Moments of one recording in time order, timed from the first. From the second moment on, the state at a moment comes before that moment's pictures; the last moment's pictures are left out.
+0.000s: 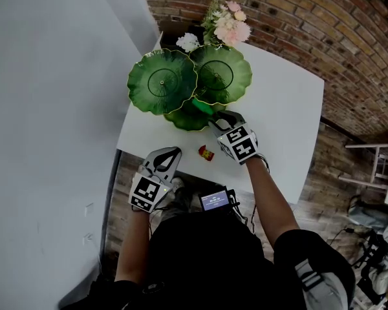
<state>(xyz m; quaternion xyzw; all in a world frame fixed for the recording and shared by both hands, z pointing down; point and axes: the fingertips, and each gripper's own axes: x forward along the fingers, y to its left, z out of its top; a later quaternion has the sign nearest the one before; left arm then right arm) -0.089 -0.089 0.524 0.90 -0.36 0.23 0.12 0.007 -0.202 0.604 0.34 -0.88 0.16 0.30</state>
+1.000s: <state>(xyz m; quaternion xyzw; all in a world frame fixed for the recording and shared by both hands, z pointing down) -0.072 -0.056 0.508 0.92 -0.33 0.21 0.09 0.040 -0.126 0.545 0.37 -0.88 0.16 0.26</state>
